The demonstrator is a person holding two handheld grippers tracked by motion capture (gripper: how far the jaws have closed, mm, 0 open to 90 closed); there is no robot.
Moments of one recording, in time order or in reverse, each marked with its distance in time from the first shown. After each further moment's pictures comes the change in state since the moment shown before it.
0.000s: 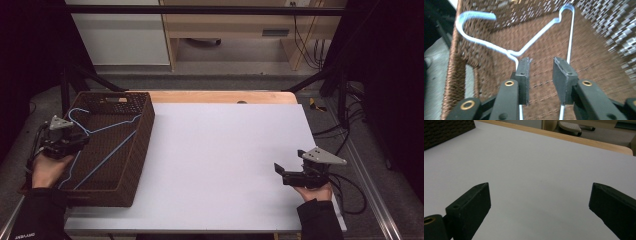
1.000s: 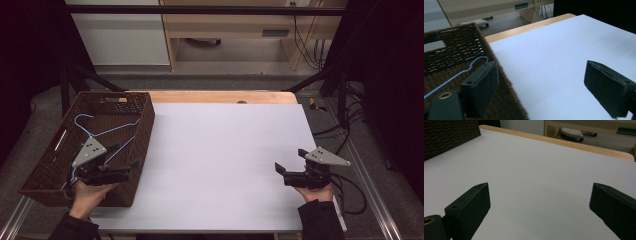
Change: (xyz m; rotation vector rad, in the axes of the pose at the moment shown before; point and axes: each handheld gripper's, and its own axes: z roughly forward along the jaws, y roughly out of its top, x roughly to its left) left arm -0.141 -0.007 -0.037 -0.310 -0.321 0.055; right arm 0.001 0.002 -0.006 -0.045 0.020 -0.001
